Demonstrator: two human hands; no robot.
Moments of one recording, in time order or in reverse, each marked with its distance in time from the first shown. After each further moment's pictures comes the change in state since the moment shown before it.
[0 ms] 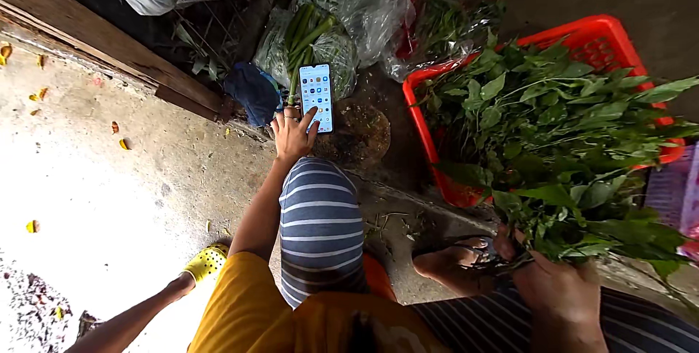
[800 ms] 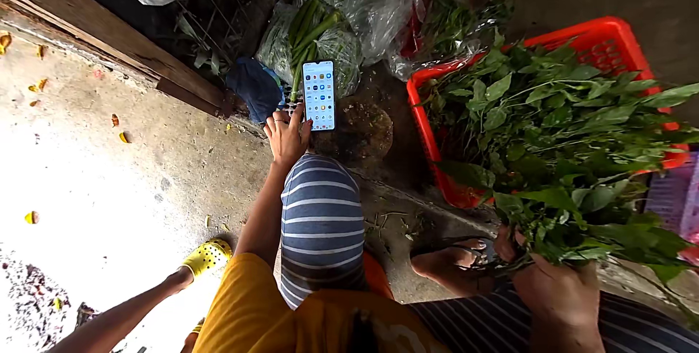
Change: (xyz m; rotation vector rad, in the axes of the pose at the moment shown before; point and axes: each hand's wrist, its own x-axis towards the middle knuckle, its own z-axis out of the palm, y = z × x) left_hand -0.014 -0.005 -0.003 -0.006 0.087 -0.173; right_hand 0.001 0.000 -0.001 -0.010 -0.028 -0.013
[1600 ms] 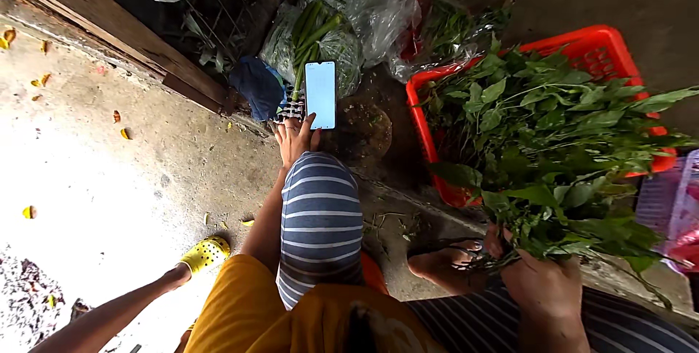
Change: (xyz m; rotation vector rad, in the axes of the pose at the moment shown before) left_hand -0.023 0.019 0.006 -0.040 0.012 -0.011; right_hand -0.002 0.002 0.006 0.017 0.010 0.023
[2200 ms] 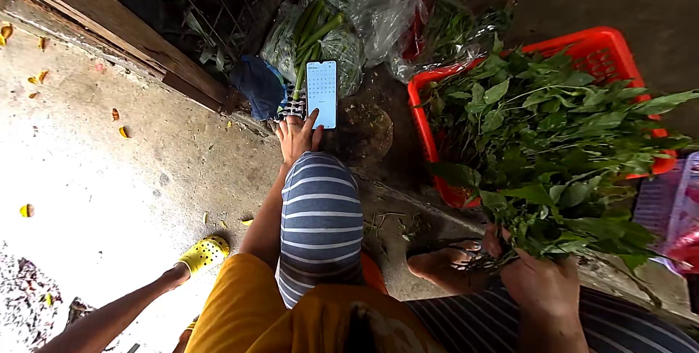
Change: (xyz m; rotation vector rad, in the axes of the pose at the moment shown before) left_hand 0.007 -0.001 0.005 0.059 -0.047 0.005; right_hand 0.002 0.003 0.000 -0.023 0.006 0.000
